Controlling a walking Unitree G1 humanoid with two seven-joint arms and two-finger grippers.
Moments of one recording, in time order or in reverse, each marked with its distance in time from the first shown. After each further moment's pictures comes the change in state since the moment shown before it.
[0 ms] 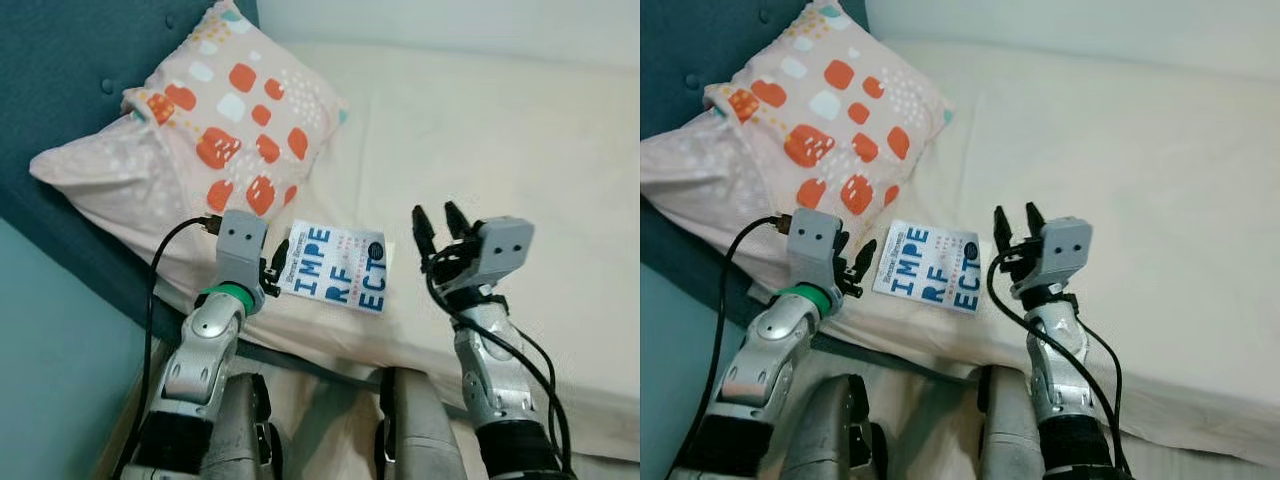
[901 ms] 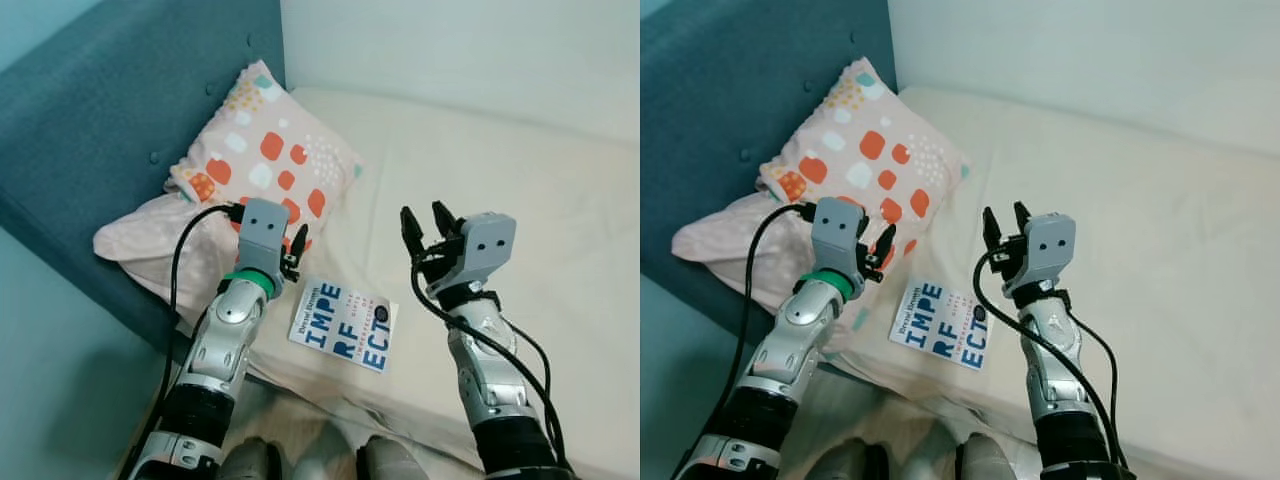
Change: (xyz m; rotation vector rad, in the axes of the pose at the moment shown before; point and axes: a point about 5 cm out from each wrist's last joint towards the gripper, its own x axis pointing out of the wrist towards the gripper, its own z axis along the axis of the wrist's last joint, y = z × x) left arm 0.021 -0.018 0.009 0.003 -0.088 -0.027; right arm 0.004 -0.002 0.000 -0.036 0.009 0.009
